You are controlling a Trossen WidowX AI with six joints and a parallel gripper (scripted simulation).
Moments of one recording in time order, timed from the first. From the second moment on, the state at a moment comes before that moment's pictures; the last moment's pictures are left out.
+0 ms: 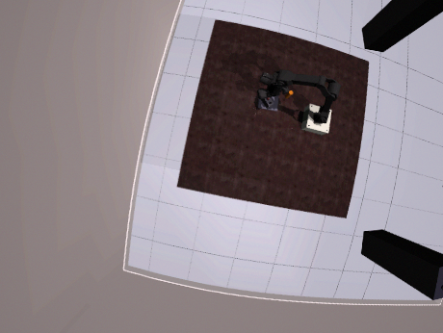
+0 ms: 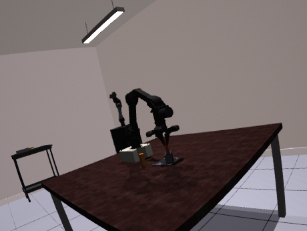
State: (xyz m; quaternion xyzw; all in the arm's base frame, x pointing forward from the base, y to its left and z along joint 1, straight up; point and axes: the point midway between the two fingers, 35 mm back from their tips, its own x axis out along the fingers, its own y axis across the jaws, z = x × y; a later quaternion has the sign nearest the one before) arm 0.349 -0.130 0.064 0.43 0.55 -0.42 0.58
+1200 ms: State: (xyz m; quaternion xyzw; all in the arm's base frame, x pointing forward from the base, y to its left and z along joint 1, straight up) arm 0.348 -0.130 0.058 0.43 0.55 -0.42 0.58
